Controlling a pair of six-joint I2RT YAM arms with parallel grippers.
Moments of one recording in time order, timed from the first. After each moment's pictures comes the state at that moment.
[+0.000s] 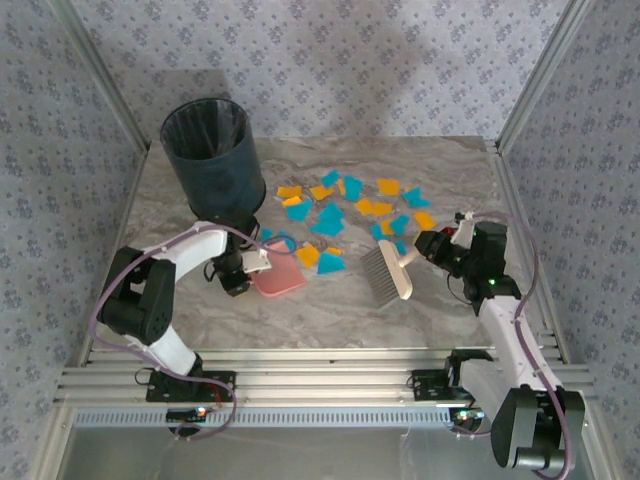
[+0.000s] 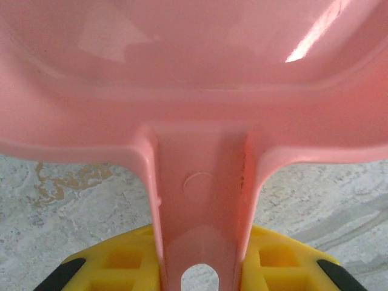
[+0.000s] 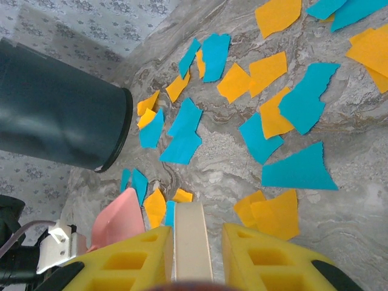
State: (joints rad) left arm -0.40 1.63 1.00 -0.98 -0.07 0.68; right arm -0.05 0.90 0.54 -0.18 -0.58 0.58
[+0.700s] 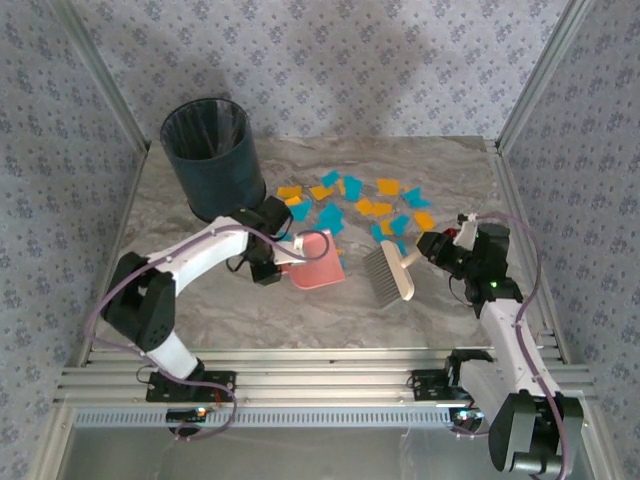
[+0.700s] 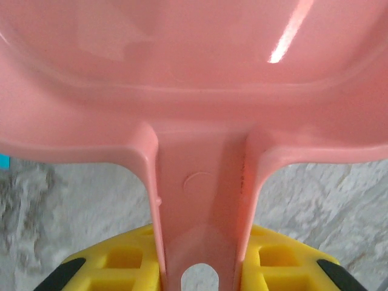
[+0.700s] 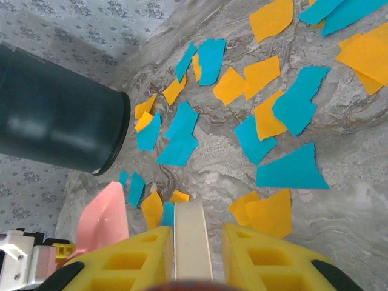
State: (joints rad) left arm -0.63 1.64 1.20 -1.01 0.04 0.69; right arm -0.07 0.88 0.53 -0.20 -0.58 0.57
